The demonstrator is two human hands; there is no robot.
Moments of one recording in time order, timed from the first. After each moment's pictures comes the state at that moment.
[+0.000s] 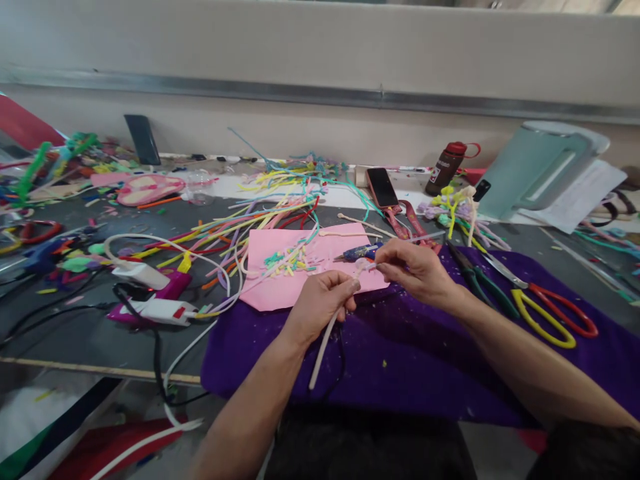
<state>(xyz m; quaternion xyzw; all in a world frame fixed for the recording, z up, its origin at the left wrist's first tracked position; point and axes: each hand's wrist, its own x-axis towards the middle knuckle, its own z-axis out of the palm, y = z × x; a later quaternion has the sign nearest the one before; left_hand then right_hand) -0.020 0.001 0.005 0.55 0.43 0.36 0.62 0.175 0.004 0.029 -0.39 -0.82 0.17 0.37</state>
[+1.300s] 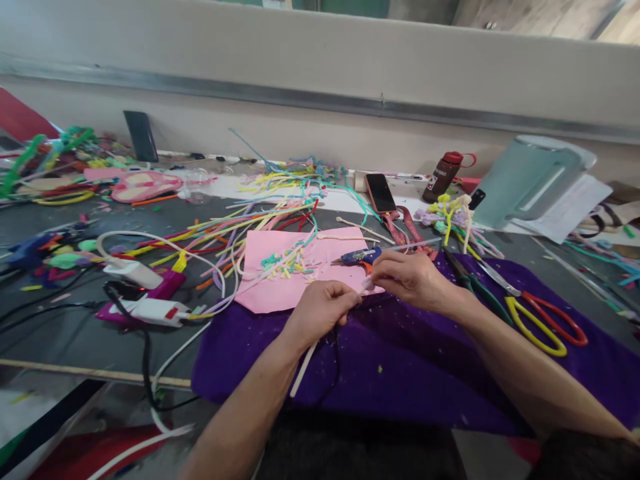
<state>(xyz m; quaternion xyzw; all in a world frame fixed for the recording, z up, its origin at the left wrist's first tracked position) -0.020 0.000 -0.002 0.65 0.47 0.29 0.53 0.183 0.009 0.032 -0.35 -0.90 0.07 0.24</state>
